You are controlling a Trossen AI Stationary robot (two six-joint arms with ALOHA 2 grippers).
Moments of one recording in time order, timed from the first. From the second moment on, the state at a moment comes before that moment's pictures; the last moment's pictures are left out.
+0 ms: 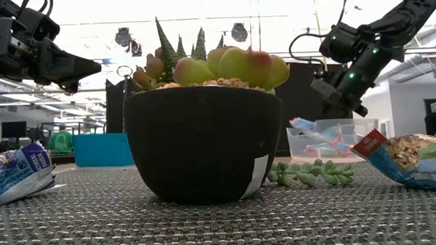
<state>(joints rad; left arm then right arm) 0.00 0.15 0.01 0.11 -0.05 -0.01 -0.64 1.11 0.46 -0.16 0.02 0.27</state>
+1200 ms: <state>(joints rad) 0.00 0.15 0.01 0.11 -0.05 -0.01 -0.65 1.13 0.46 -0.16 0.06 0.31</state>
